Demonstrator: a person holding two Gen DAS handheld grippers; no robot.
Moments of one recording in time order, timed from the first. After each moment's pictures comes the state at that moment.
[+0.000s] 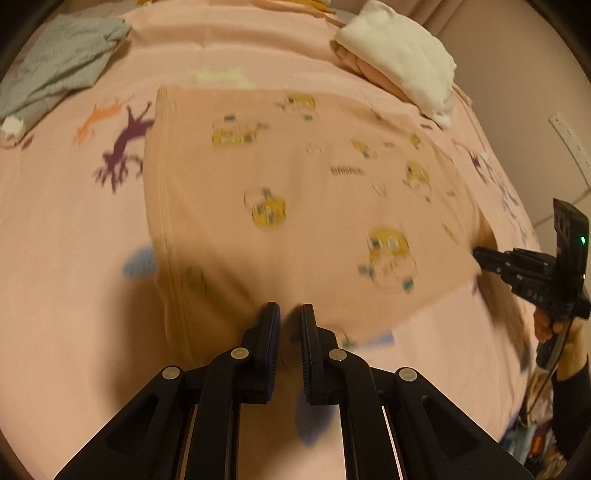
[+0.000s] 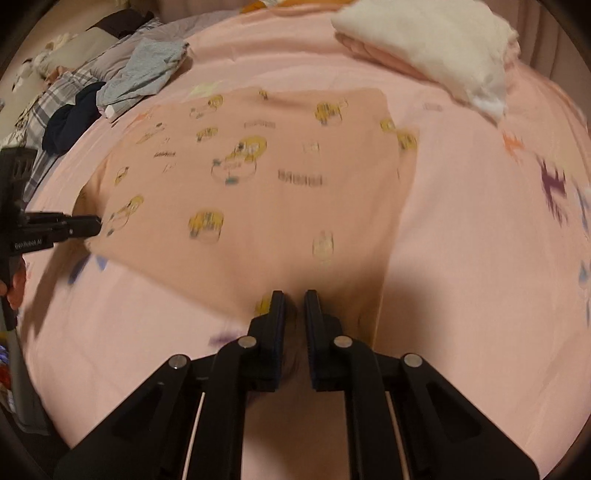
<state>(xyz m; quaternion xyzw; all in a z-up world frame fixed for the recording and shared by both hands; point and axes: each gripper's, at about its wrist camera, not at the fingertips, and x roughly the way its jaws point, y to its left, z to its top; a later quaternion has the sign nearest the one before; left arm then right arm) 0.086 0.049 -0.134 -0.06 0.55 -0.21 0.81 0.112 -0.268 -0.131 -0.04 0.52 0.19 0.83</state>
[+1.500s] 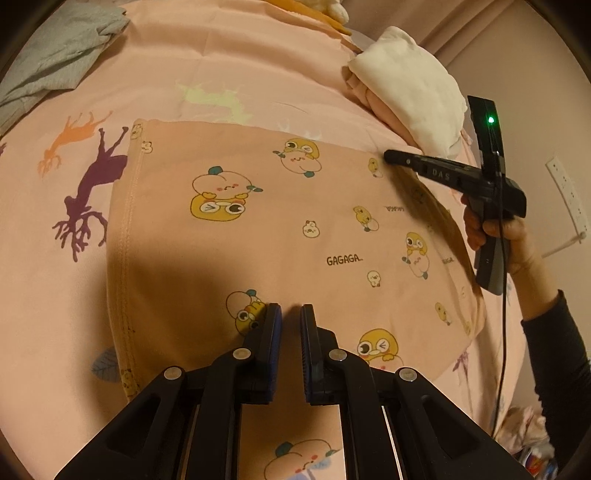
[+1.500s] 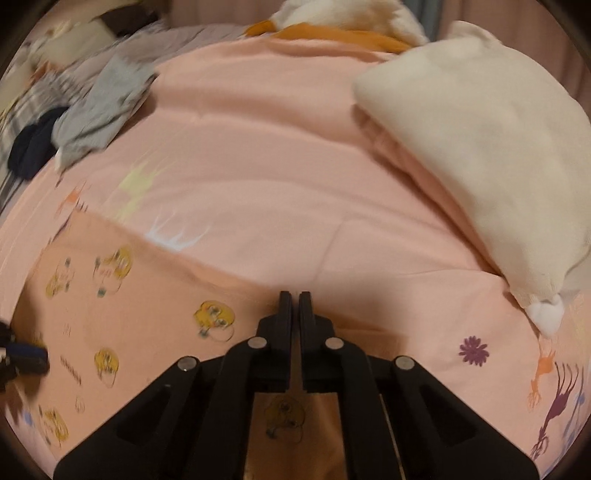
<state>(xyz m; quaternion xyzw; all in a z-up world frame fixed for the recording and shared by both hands) 0.130 0.054 -0.128 -0.14 0.53 -0.22 0.81 0.309 -0.205 -0.114 -0.11 0.44 0.19 0.87</state>
